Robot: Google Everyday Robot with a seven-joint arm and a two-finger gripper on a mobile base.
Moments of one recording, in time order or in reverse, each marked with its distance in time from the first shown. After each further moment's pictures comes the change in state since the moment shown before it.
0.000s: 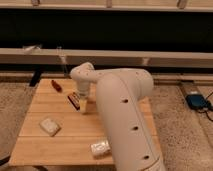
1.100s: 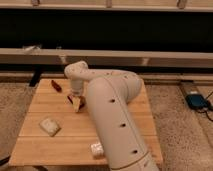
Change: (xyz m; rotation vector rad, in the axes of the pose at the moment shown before) arm -0.038 -0.006 0.010 -0.066 -0.028 -0.003
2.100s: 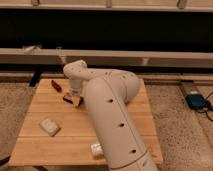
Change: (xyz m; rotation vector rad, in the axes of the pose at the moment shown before) arm -0.004 0.000 -0.004 -0.005 -0.001 0.001
